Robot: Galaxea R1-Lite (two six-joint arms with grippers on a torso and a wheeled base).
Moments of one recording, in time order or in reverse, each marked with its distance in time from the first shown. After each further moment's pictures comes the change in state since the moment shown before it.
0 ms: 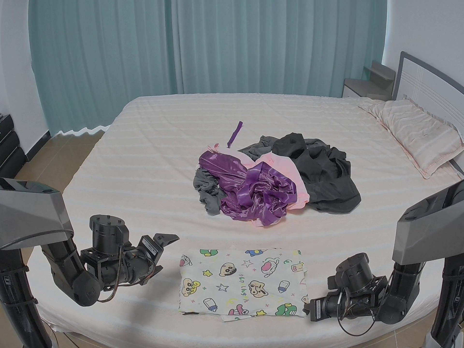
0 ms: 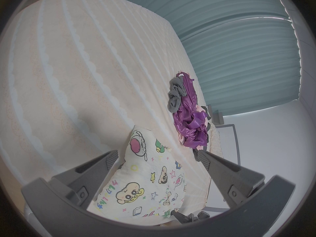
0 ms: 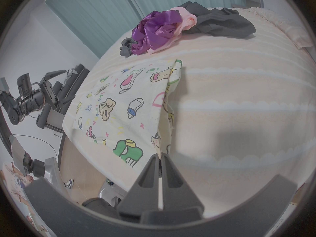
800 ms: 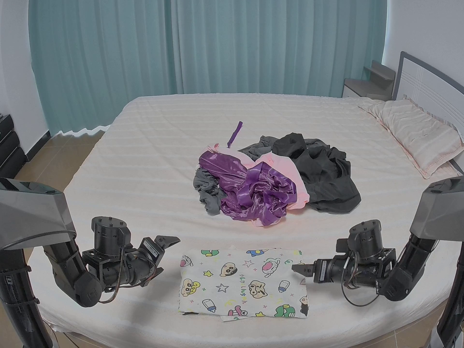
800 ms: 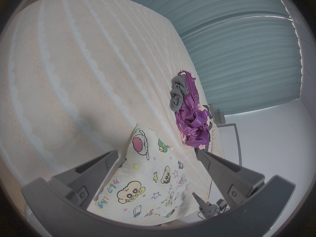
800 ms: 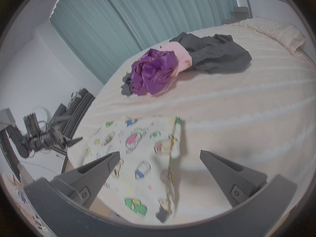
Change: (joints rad) left arm -0.004 0.014 0.001 -0.001 0.002 0.001; right arm -0.110 -0.100 -0.139 0.023 0.004 0.006
